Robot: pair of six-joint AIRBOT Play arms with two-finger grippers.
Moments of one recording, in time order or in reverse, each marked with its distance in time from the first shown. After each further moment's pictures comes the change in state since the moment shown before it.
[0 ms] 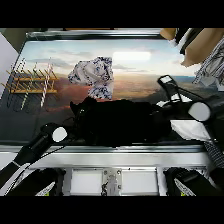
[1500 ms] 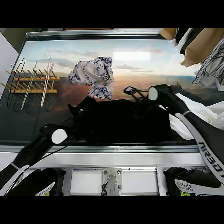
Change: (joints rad) left arm -0.092 -0.018 0.010 -0.003 0.063 -0.072; right arm -0.011 -0.452 0.115 0.077 0.019 -0.288
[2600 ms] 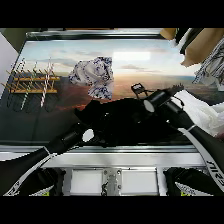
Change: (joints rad) left arm -0.203 -0.295 0.141 0.003 0.128 -0.037; right arm 0.247 0.084 0.003 -0.361 0.074 0.696
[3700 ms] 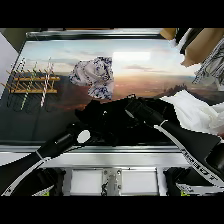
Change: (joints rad) left arm 0.000 0.092 0.000 0.001 -0.008 0.000; right arm 0.088 -0.211 0.009 -0.085 0.029 0.294
